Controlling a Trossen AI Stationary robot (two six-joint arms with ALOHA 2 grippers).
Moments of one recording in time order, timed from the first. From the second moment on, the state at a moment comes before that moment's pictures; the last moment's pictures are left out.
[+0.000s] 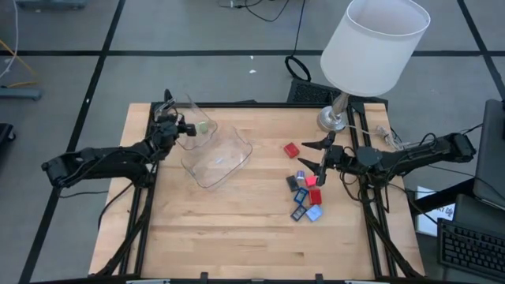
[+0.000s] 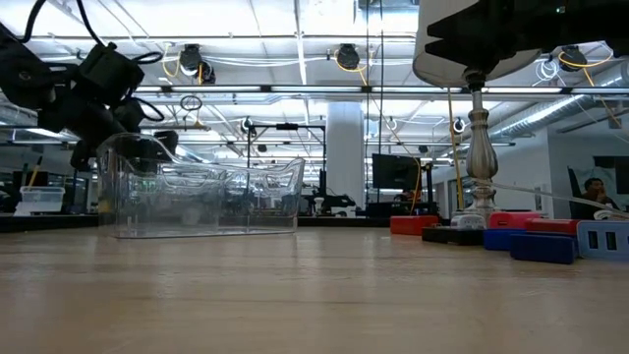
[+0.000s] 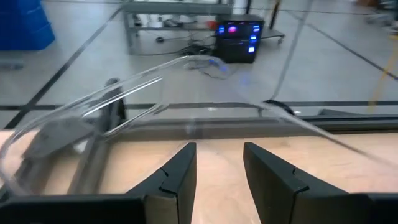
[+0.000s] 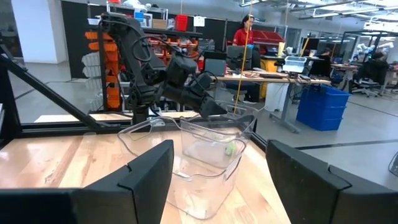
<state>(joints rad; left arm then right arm) 0.64 0.97 0.15 0.42 -0.69 -0.38 0.15 0.77 0.35 0.48 0.42 -0.07</state>
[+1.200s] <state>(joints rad) 0.43 0.78 0.21 0.47 0.08 -0.31 0.22 0.93 0.35 -0.25 0.34 0.22</state>
